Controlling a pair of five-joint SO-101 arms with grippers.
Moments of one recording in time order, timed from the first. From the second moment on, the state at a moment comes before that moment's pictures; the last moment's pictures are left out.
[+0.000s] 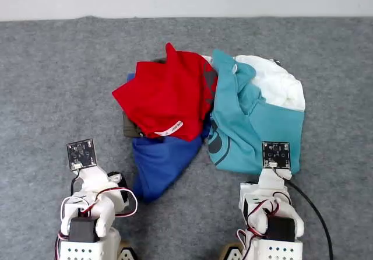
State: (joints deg) left arm -2.0 -102.9 96.8 71.9 24.7; right arm 1.6 -103.6 95.6 74.2 0.5
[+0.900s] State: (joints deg) left arm 1.0 -103.0 96.7 72.0 15.9; right arm 1.6 -103.6 95.6 74.2 0.5
